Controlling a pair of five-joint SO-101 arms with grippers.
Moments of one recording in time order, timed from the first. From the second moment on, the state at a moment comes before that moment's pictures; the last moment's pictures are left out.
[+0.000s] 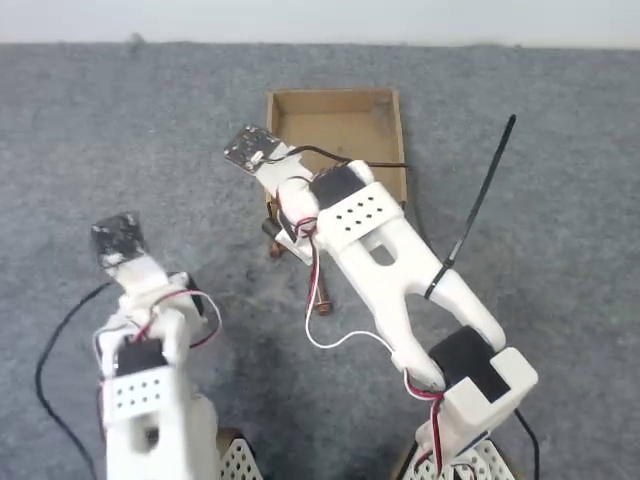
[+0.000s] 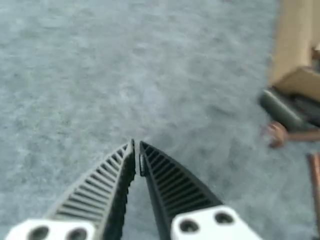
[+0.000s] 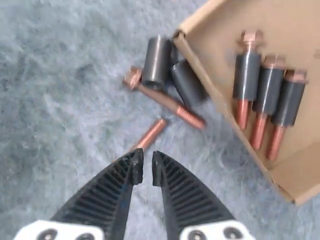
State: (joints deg) left arm -19.6 -65.7 86.1 43.4 13.8; right arm -38.7 8.8 -1.0 71.7 19.6
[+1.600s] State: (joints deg) left arm -29.5 -32.4 69.8 36.1 17.9; right arm -42.4 25.4 -6.1 48.6 18.0
